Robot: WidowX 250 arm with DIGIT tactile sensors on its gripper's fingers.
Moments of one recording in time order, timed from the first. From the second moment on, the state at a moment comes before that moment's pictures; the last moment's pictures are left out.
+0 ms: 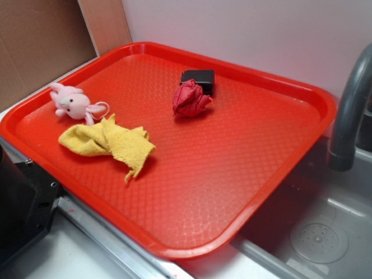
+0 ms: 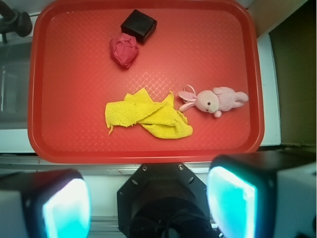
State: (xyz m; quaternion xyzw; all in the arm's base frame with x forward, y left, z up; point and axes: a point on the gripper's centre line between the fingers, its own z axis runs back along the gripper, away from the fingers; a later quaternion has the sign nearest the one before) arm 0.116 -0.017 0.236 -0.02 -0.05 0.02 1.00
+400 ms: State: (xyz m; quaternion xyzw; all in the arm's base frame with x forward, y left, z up) arm 0.115 -0.017 0.233 -0.01 -0.04 0.01 1.00
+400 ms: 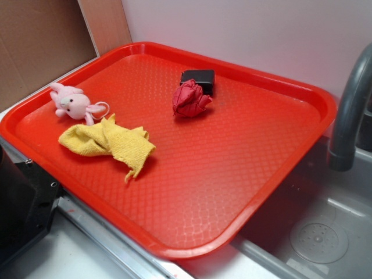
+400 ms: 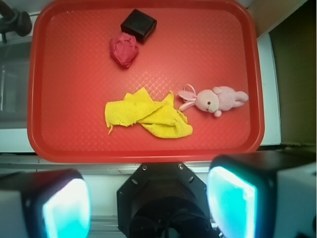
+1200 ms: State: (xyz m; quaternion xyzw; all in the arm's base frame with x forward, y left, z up) arm 0.177 -0.009 0.194 0.01 -0.07 -0.08 0.99
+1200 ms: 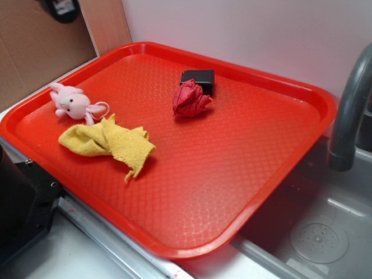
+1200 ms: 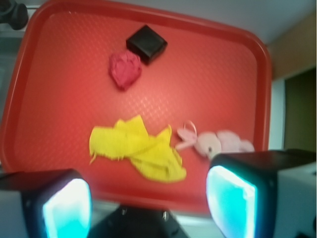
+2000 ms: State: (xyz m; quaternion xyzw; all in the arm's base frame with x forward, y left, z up) arm 0.275 0.002 0.115 0.02 -0.07 -0.19 0.98
